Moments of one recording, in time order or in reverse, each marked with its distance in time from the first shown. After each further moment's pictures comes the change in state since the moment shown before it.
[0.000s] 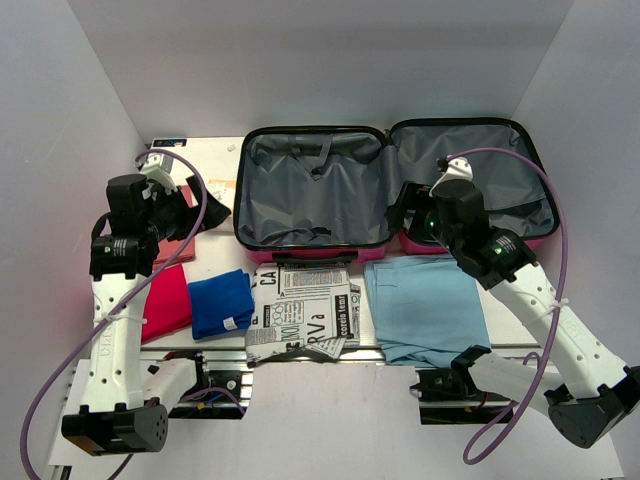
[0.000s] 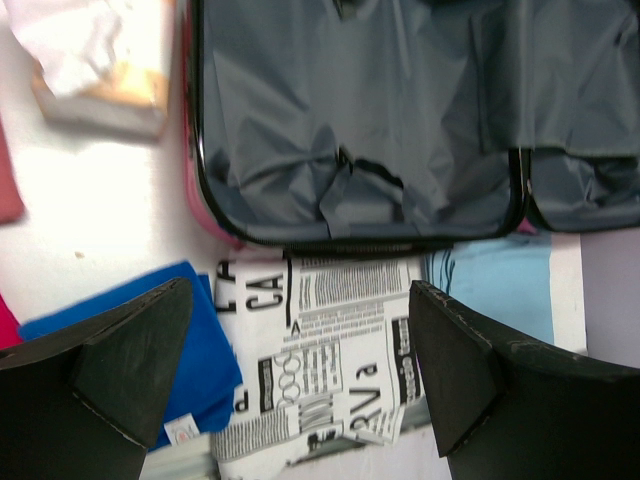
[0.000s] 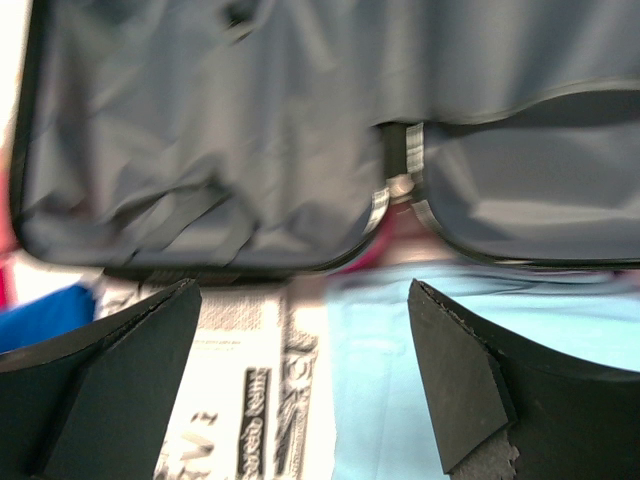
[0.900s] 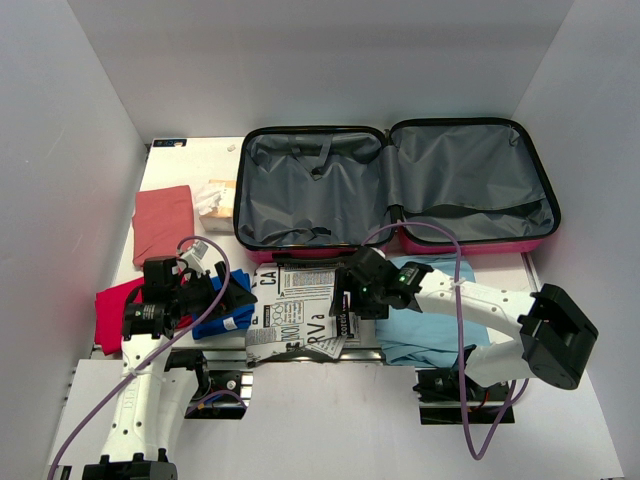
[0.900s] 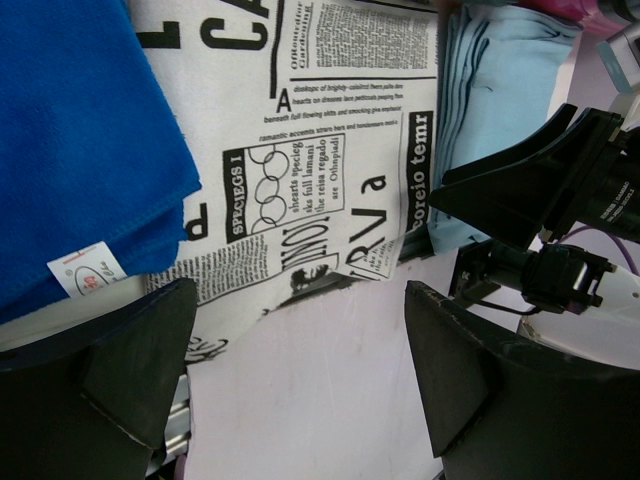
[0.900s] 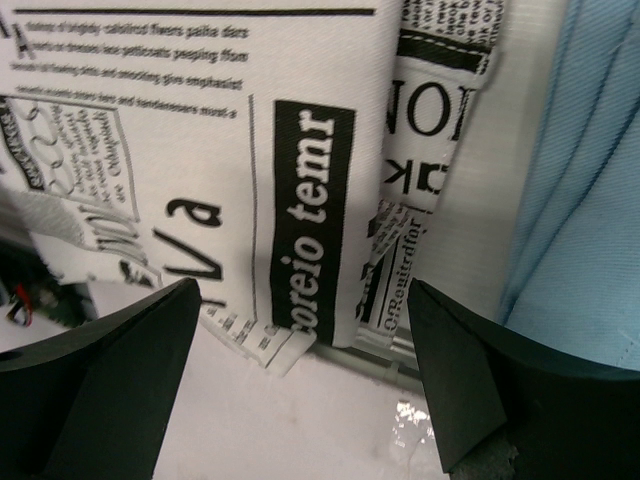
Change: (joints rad) left arm 0.000 -0.391 -0.640 -0.111 0.285 -0.045; right arm 0.373 0.287 -0.380 0.156 -0.331 0.413
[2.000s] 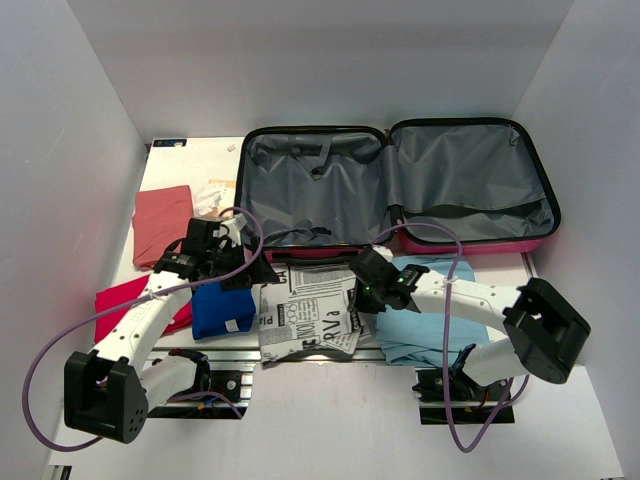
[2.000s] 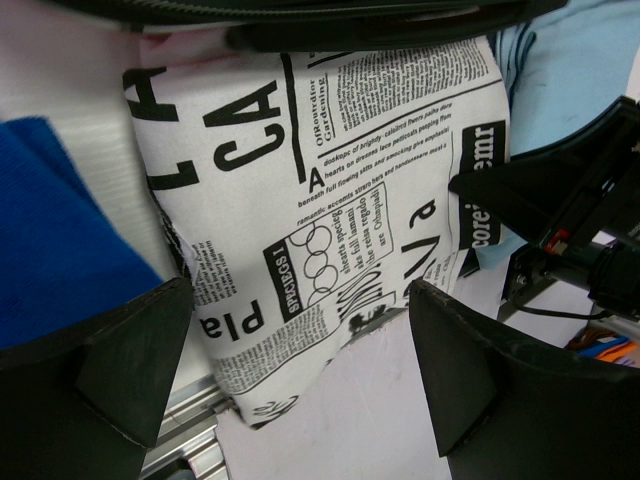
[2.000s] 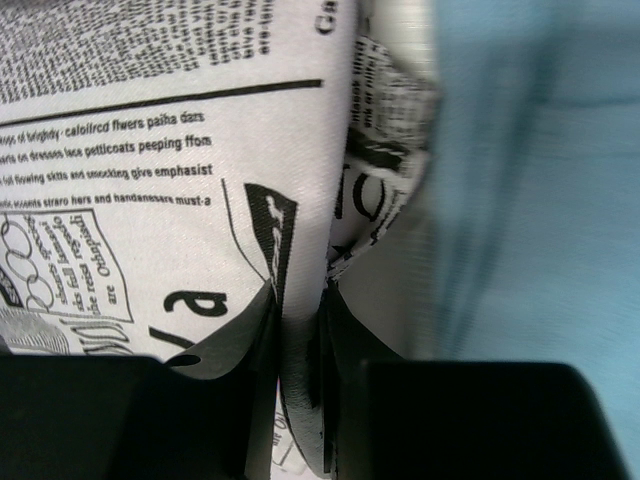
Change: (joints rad) left arm -0.279 0.465 0.118 0.306 -0.154 0.006; right arm -0.038 0.070 -0.074 0.126 0.132 0.021
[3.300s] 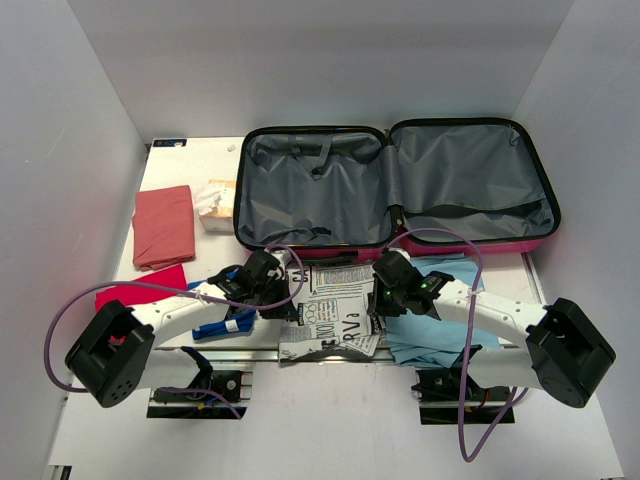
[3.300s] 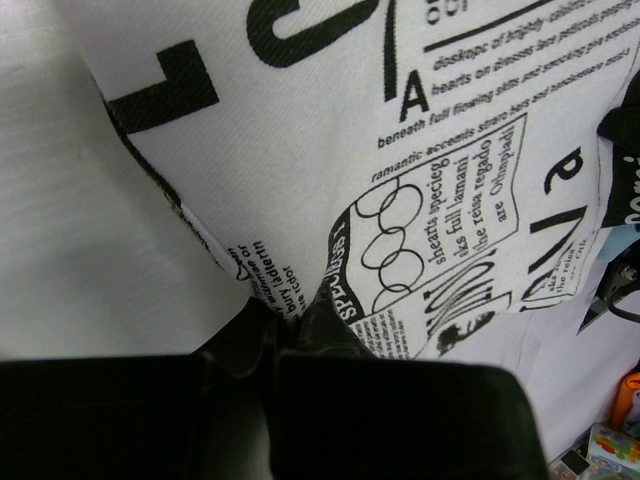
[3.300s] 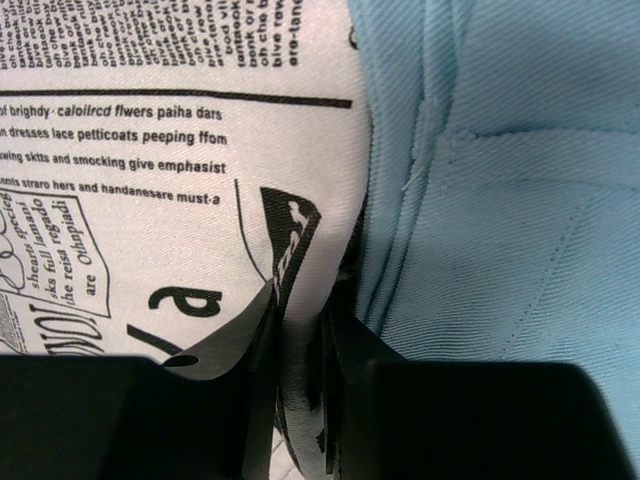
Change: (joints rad) left arm -0.463 0.192 -0.211 0.380 -0.245 -0.263; right arm -0.110 -0.163 -0.146 -0.007 -0.045 -0.163
